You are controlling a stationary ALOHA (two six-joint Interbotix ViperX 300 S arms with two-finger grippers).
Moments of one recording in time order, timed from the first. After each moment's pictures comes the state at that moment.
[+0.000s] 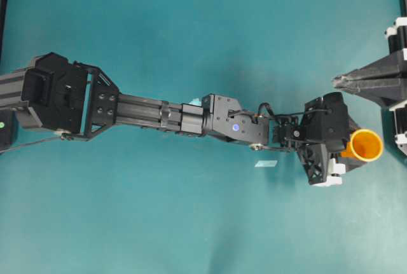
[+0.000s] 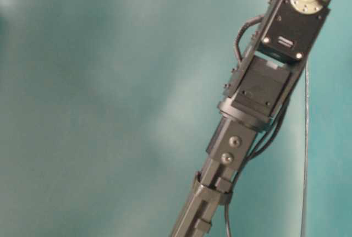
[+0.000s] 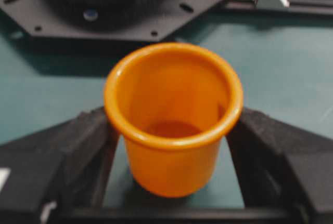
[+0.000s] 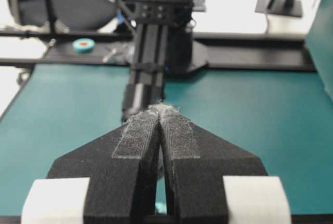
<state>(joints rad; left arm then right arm) -0.06 0.98 -0.58 0.03 -0.11 -0.08 0.00 -0.96 1.11 0.00 -0.20 -0.01</state>
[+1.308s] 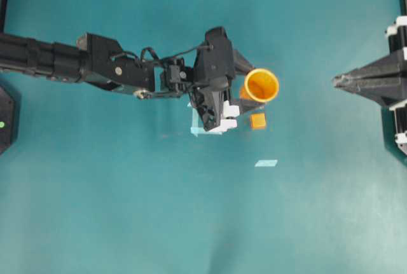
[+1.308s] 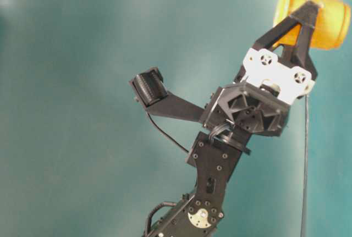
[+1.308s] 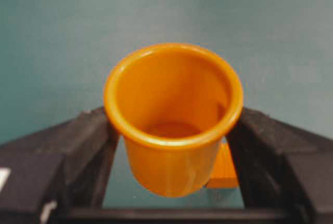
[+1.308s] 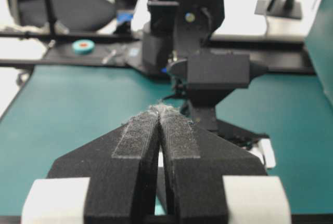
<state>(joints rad) 0.09 0.32 0.40 0.03 -0.34 -0.01 0.00 -0.95 1.10 -0.01 -0.20 -0.01</state>
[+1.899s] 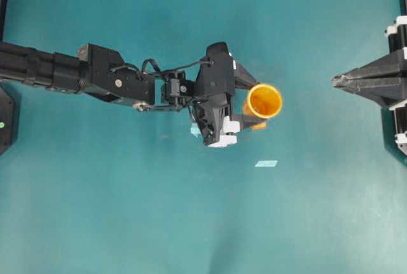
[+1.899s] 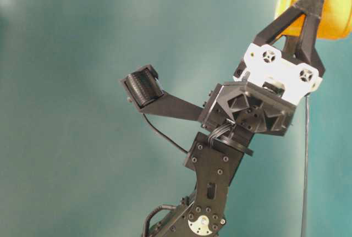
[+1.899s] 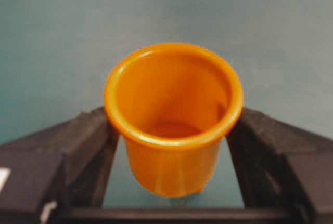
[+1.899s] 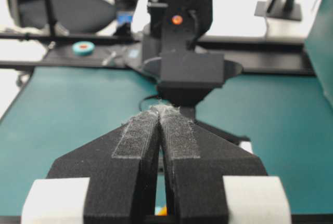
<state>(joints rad) 0.04 0.32 0.40 0.02 -0.37 -0.01 0.00 -0.95 1.10 -0.01 -0.20 -0.01</state>
